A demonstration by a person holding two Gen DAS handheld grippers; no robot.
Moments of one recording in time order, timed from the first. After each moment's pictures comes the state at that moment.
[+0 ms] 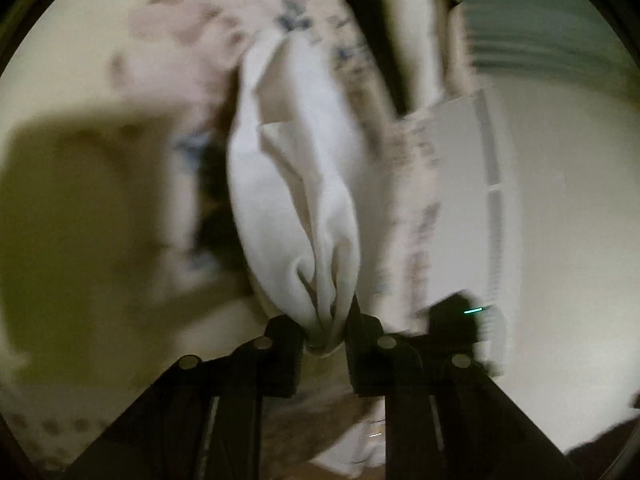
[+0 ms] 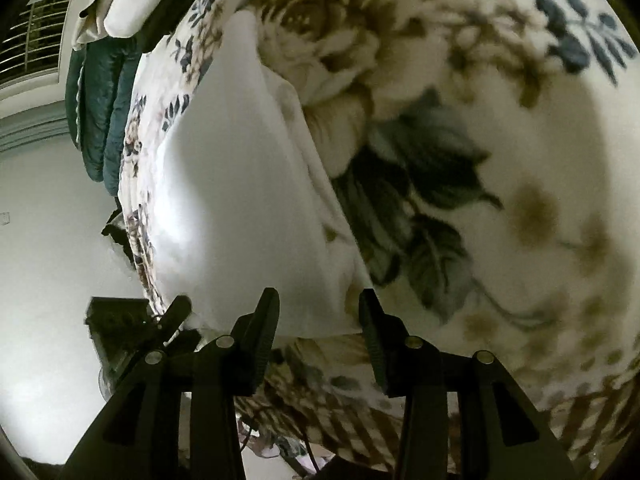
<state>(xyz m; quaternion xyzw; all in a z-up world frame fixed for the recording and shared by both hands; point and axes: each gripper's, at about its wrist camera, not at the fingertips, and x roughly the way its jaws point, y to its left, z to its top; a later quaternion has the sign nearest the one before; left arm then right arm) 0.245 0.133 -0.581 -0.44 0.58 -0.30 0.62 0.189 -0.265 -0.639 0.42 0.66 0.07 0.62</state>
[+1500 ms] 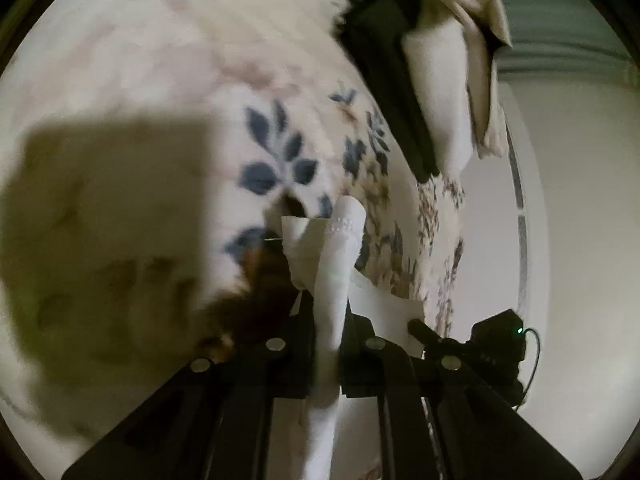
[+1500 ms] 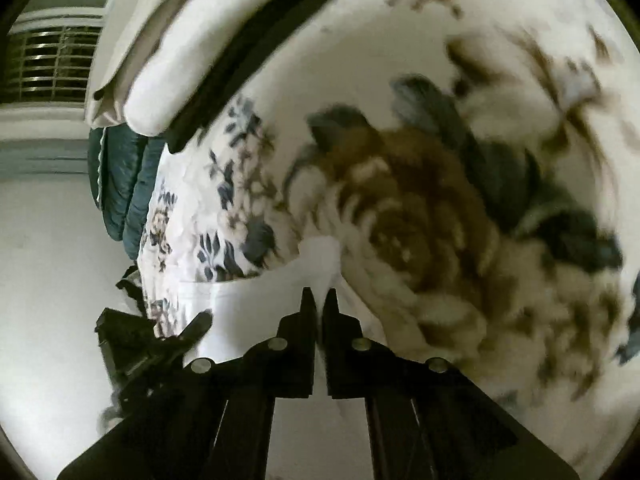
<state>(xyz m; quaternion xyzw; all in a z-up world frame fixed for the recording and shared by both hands) 0.397 0.110 -0.603 -0.37 0.60 -0.25 0.66 0.323 -0.292 -0.617 0.42 0.56 0.05 0.71</state>
